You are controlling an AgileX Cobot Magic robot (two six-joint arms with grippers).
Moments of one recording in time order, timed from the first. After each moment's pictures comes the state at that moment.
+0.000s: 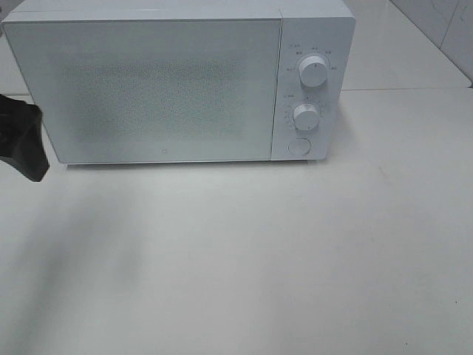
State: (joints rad) left arm -0.28 1.40 -1.06 -0.07 1.07 -0.01; right arm 0.10 0.00 -0.50 -0.16 0.97 0.08
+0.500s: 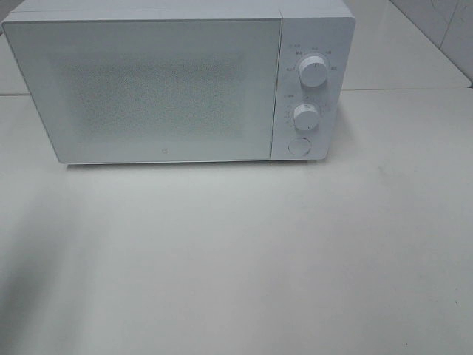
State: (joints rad) left arm -0.12 1.08 -0.69 -0.15 1.09 0.07; right arm 0.10 0.00 -0.50 -0.16 0.97 0.08
